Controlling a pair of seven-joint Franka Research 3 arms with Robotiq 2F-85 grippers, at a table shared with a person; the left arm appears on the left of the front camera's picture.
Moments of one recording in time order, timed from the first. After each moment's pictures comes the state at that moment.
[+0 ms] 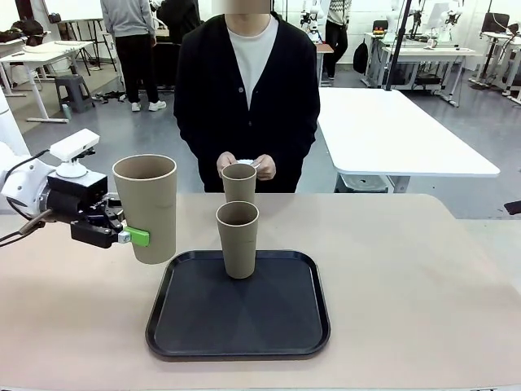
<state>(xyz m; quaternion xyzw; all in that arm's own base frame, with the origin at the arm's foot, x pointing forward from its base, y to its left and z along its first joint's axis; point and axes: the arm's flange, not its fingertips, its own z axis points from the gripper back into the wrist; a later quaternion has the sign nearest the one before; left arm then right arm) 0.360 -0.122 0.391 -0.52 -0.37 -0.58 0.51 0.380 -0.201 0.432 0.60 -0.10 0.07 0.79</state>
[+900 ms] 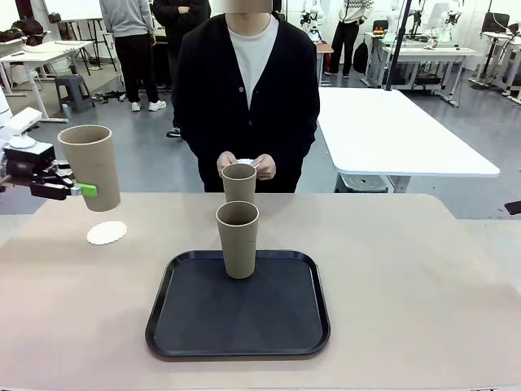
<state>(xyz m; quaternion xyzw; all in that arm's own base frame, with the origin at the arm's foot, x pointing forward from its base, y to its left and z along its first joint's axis) 0.503 0.046 0.377 -0.46 -0.44 -0.55 0.53 0.380 -0.201 0.432 0.60 -0.10 0.07 0.79</state>
